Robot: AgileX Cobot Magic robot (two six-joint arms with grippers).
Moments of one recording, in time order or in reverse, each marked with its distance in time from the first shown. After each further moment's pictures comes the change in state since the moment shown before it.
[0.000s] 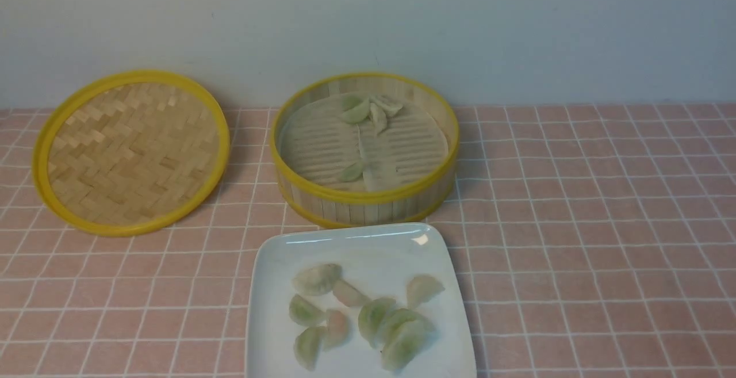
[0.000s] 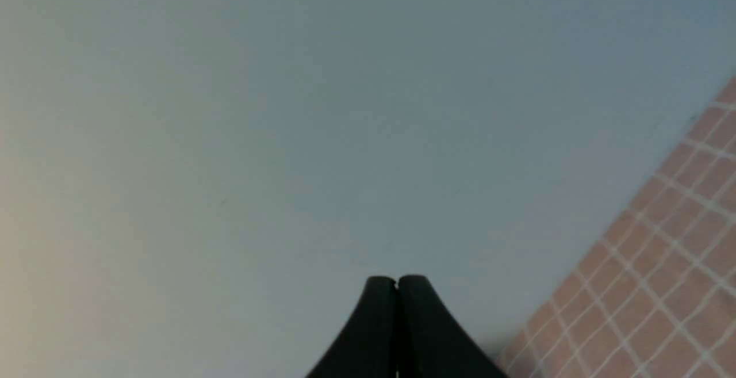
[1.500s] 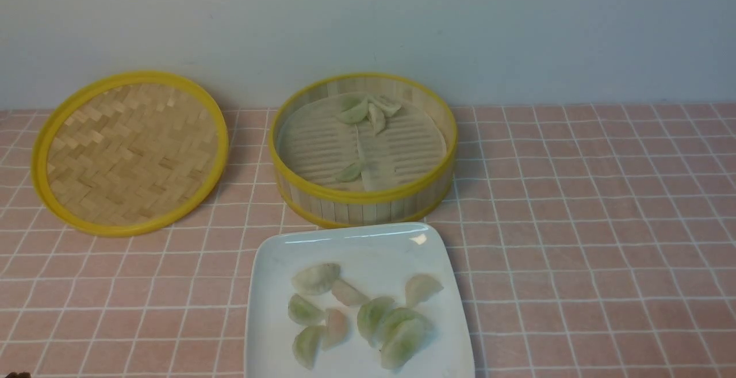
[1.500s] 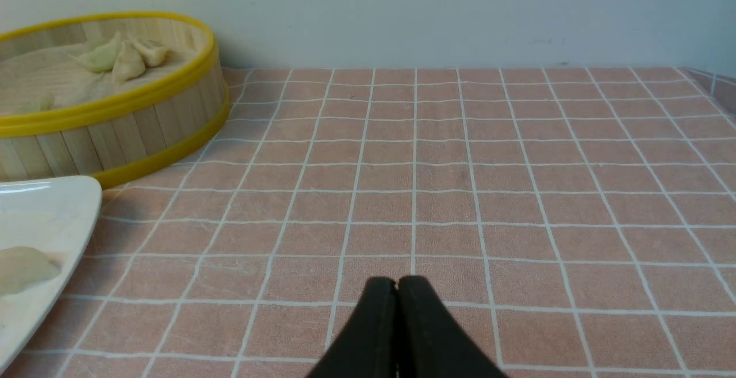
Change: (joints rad) right arm -0.011 0.000 0.068 -0.780 0.375 -0.144; left arm 0.000 -0.281 0.524 0.175 0.470 0.272
